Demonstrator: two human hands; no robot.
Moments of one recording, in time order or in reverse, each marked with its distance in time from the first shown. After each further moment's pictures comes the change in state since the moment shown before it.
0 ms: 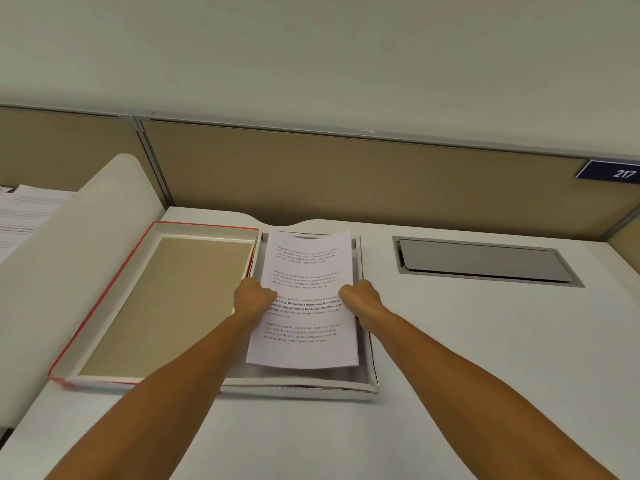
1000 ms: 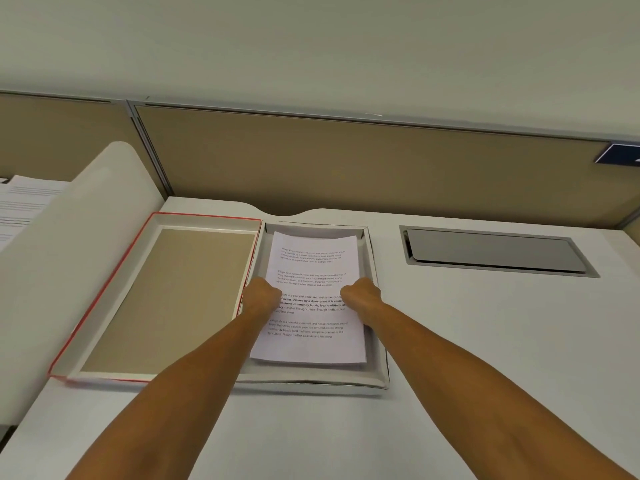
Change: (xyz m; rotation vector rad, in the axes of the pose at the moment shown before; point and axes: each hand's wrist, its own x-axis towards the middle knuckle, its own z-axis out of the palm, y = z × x) left_hand 0.022 -0.013 0.019 0.106 -0.020 -0.044; right_hand 0.038 0.014 0.024 -0.191 0.065 0.066
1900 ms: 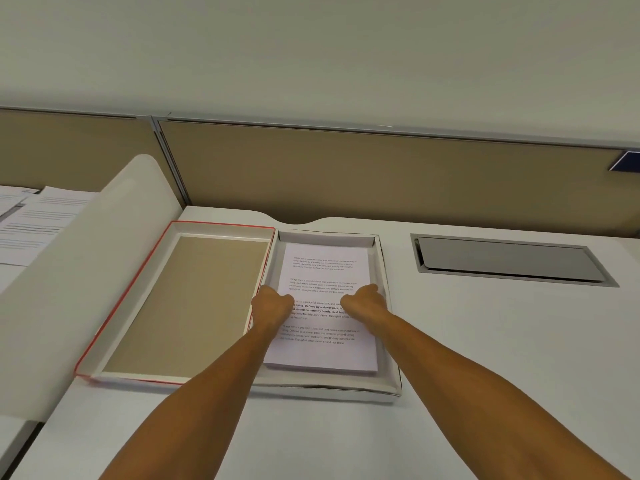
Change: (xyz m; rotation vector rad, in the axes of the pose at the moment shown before) left_hand -0.024 -0.006 -0.014 -0.038 0.031 0.079; right_hand -0.023 -0.012 0.007 -0.127 -0.007 -0.001
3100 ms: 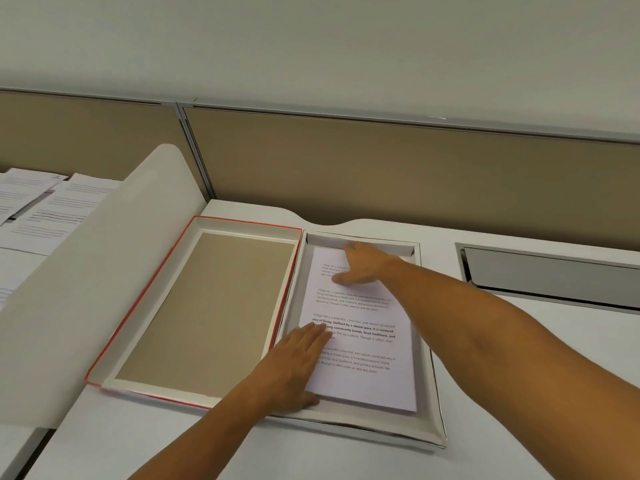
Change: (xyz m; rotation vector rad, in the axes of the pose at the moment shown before) left_hand -0.013 -0.073 -0.014 0.861 -0.350 0.822; right_hand 0.113 -0.100 0.009 -0.862 -0.122 -0.651
